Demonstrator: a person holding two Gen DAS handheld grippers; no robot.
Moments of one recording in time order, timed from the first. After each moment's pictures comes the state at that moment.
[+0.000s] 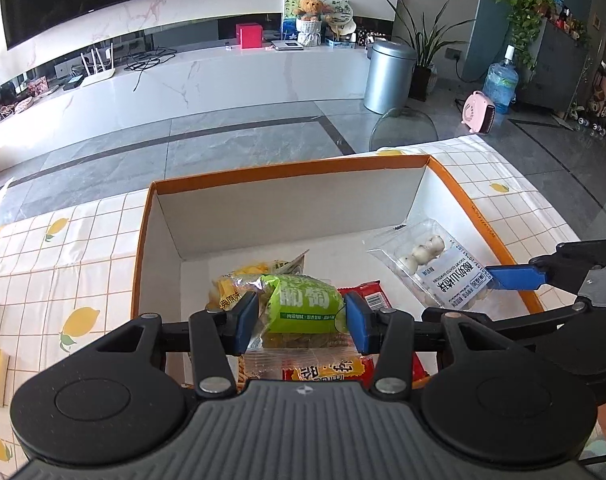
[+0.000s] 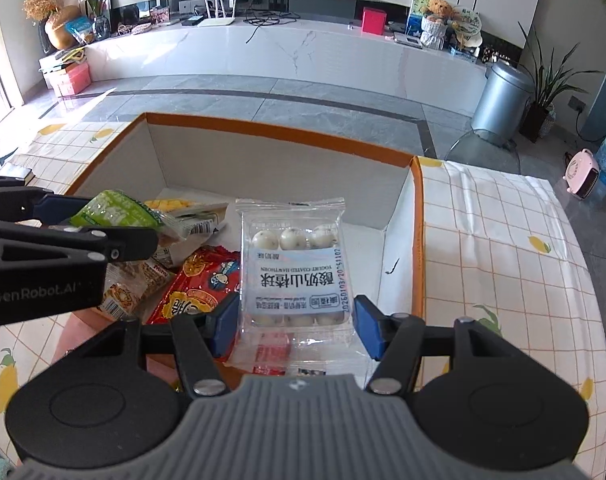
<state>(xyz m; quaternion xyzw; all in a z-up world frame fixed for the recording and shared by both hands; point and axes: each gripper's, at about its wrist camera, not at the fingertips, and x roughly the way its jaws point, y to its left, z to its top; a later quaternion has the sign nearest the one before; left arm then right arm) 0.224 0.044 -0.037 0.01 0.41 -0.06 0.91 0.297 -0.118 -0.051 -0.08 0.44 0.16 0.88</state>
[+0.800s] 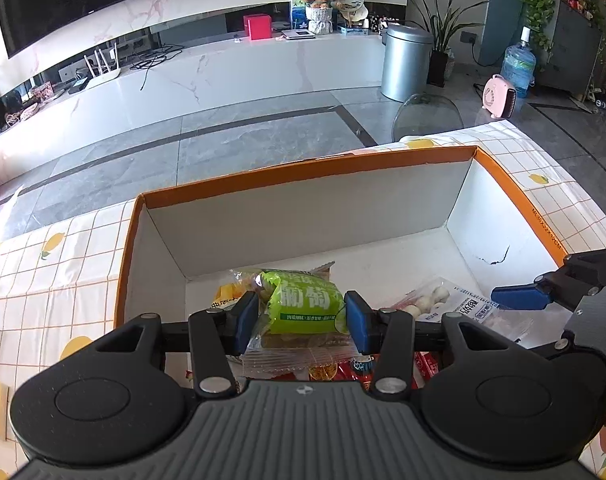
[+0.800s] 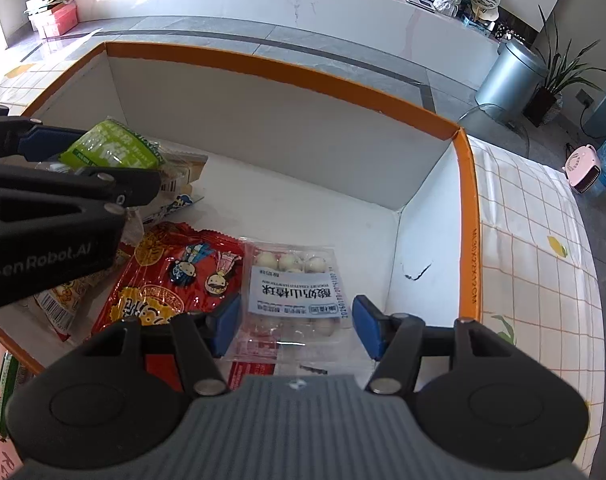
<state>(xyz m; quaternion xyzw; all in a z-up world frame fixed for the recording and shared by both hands) 0.267 0.044 -0.059 0.04 0.42 -0.04 0.91 0.343 -0.086 -0.098 -0.15 0.49 0.14 0.85</state>
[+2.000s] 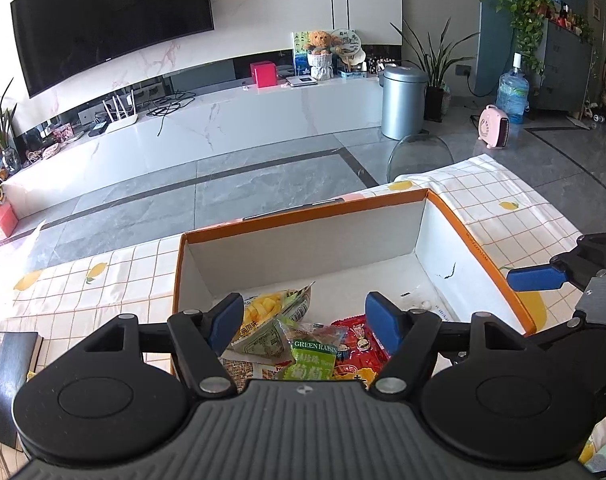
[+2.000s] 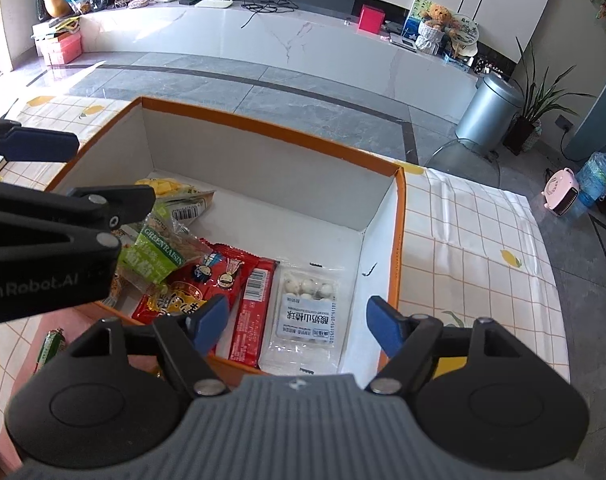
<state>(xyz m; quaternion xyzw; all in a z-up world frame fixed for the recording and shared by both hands) 0.199 0.023 0.004 0.06 0.35 -0.03 0.93 0.269 -0.113 -0.020 -0.14 0.43 0.14 0.88</state>
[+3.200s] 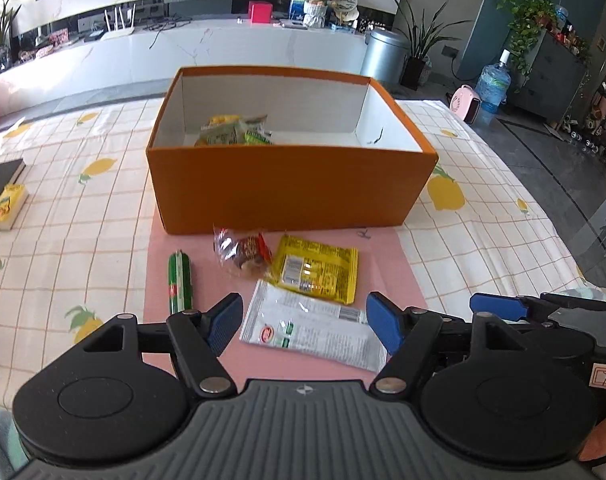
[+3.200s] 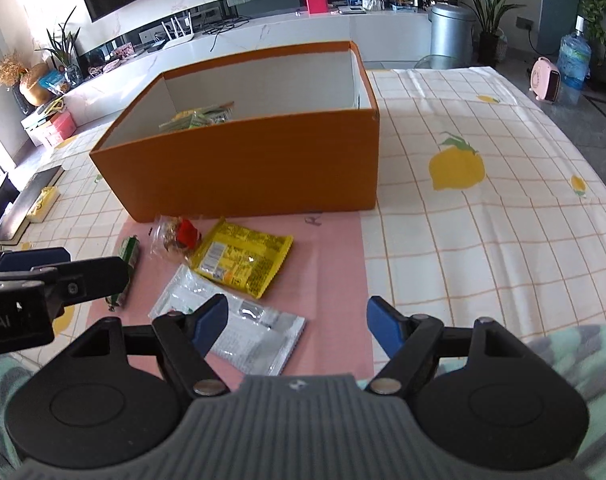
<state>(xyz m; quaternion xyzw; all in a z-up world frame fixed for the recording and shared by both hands) 0.053 0.022 -0.047 -0.05 0.43 -0.06 0.90 0.089 -0.169 -0.085 0.04 0.45 0.11 0.88</state>
